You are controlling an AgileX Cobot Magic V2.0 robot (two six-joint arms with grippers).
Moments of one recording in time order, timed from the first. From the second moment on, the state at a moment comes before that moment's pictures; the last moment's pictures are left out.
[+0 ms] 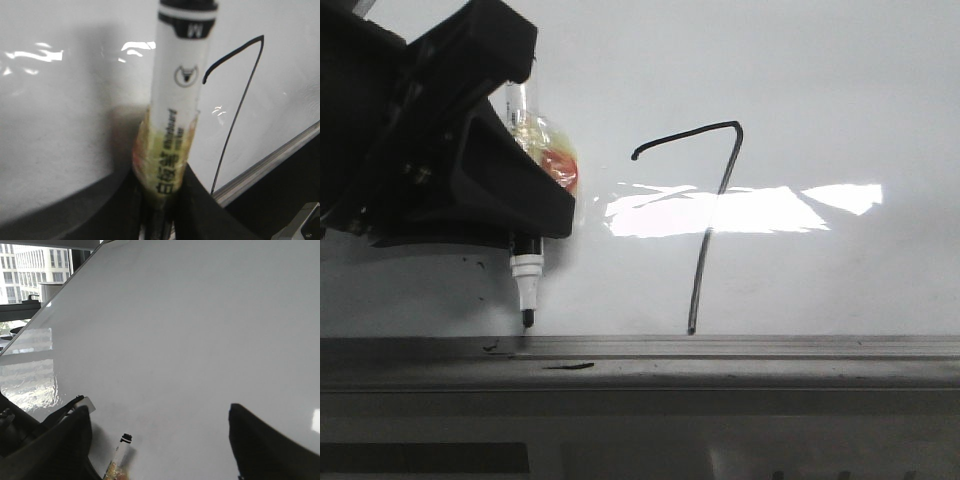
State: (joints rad) left arm -0.74 1.26 -0.61 -1.17 0.21 0.60; right arm 1.11 0.49 -0.65 1.87 -0.49 -2.00
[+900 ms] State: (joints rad) left arm -0.74 1.26 -0.61 -1.29 0.21 0.60; right arm 1.11 0.49 -0.65 1.87 -0.49 -1.99
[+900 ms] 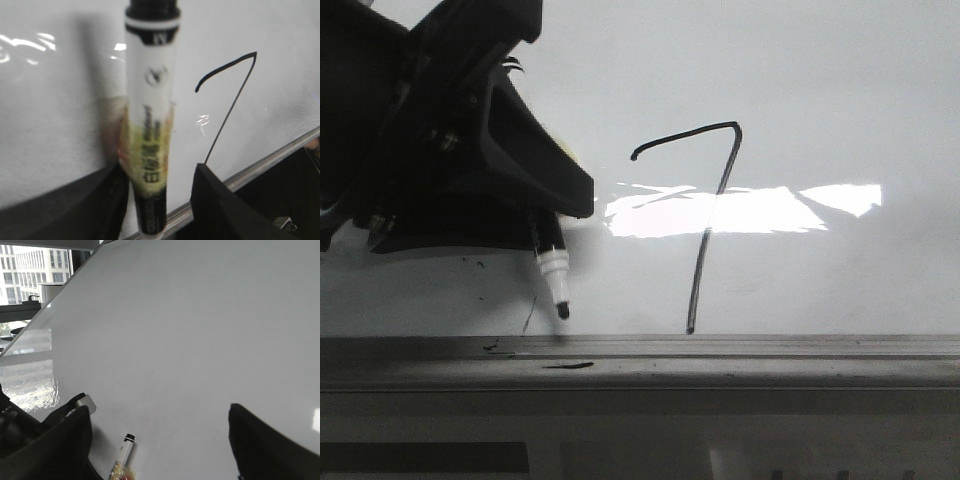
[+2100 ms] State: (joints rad) left arm -0.71 0.53 -0.59 -0.84 0.62 0.60; right arm 1.11 0.30 -0.50 1.87 -0.47 -1.94
